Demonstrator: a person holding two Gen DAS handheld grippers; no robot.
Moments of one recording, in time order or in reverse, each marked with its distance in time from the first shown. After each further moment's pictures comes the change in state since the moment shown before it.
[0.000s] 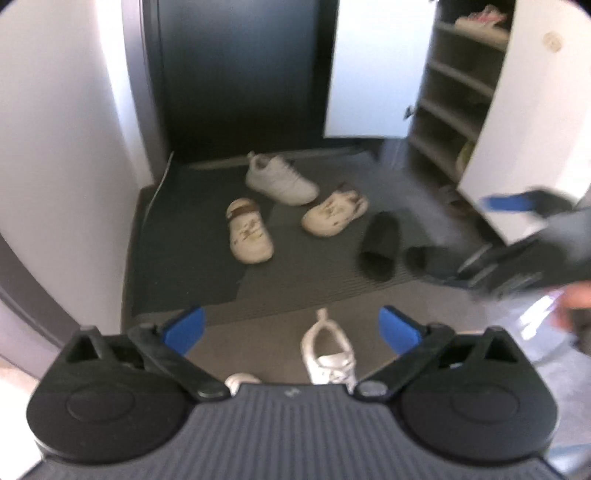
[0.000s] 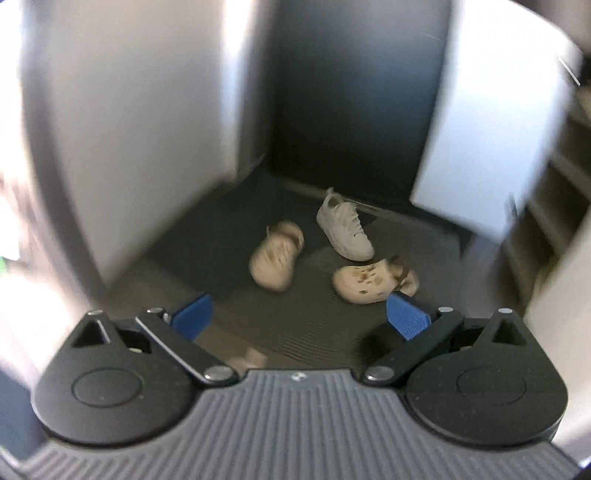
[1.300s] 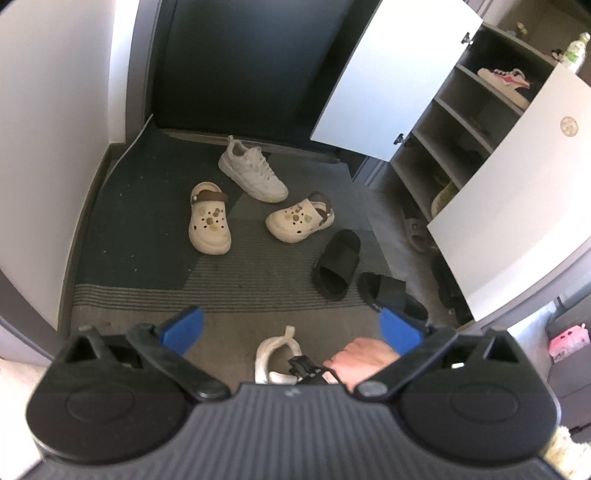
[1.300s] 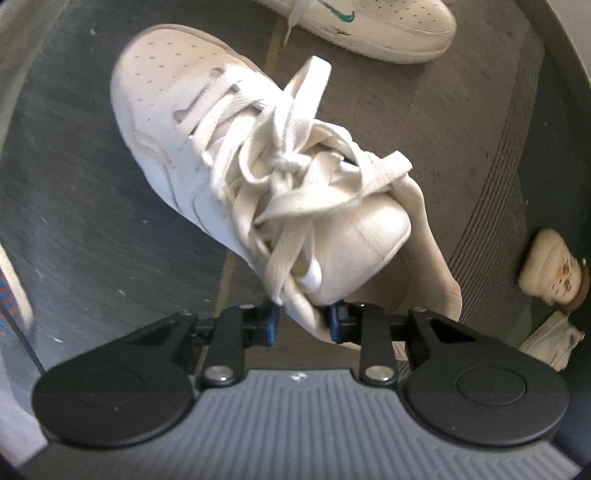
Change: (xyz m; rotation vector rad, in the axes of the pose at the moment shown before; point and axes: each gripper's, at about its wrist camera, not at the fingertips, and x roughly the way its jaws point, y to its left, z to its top) left arm 0.061 0.064 0.026 -0.238 0.060 -0.191; right arm 0.216 0.193 -0.174 -1.352 0.490 0.461
